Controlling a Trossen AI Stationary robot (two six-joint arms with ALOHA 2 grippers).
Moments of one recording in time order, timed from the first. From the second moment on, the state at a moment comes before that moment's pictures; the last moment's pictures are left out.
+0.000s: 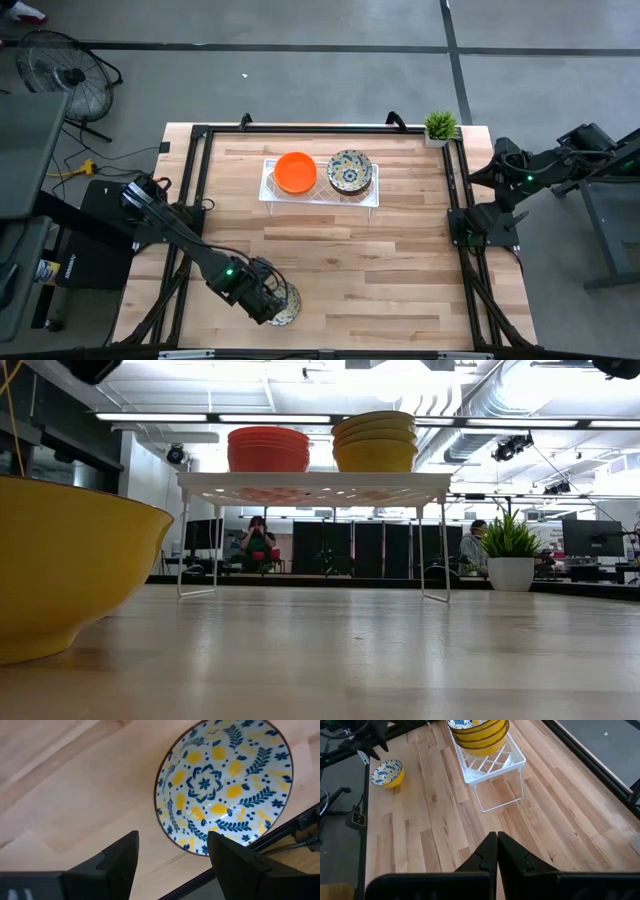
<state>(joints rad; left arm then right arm) -0.69 1.70 1.32 -0.95 -0.01 -1.70 0.49 0.58 1.34 -1.57 0.46 0.76</state>
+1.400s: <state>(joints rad) -0.63 1.70 1.11 -0.62 -0.08 -1.66 0.49 0.58 1.34 -1.57 0.43 0.78</state>
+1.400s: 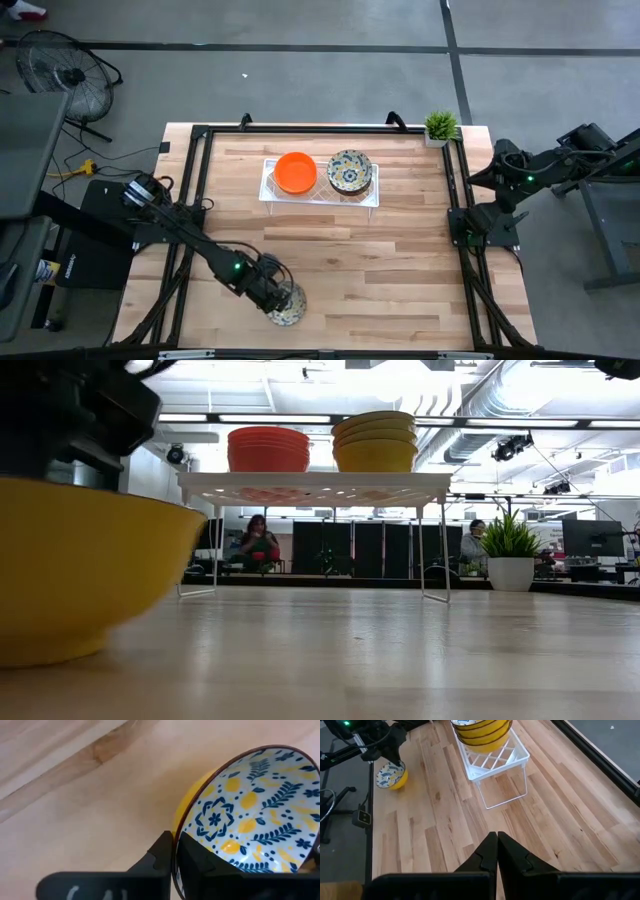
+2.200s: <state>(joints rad) -0.29 1.96 1.43 -0.51 -0.07 -1.18 0.49 0.58 0.98 -1.35 0.37 1.01</state>
